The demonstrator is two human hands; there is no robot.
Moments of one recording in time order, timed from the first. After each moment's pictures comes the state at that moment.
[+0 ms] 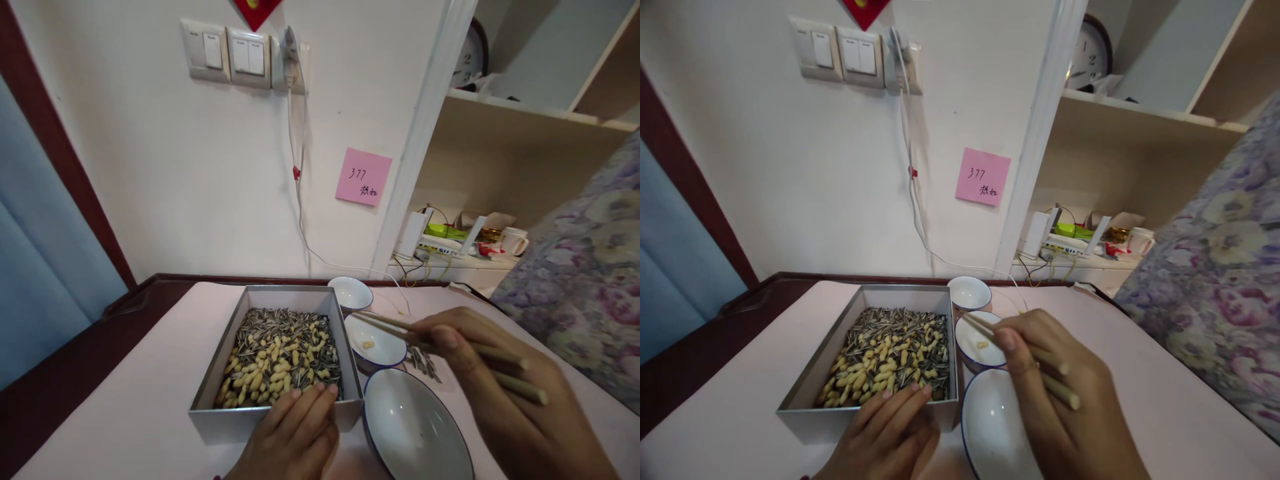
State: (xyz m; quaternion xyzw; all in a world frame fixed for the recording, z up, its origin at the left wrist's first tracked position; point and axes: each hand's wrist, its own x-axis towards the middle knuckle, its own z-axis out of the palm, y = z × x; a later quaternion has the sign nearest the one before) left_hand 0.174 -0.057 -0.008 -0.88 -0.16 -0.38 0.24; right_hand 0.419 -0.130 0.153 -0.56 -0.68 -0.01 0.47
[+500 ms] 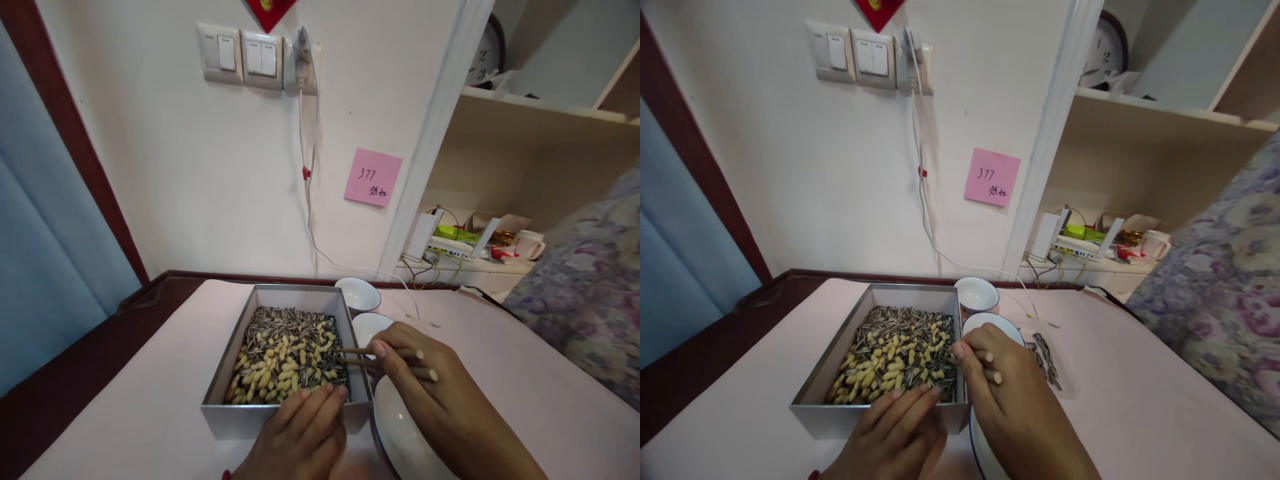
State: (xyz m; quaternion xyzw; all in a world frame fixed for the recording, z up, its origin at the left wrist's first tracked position) left_hand 0.172 -0.057 -0.009 -0.88 -0.16 -0.37 0.25; right_hand 0.385 -0.103 0.134 -0.56 -0.71 0.19 0.39
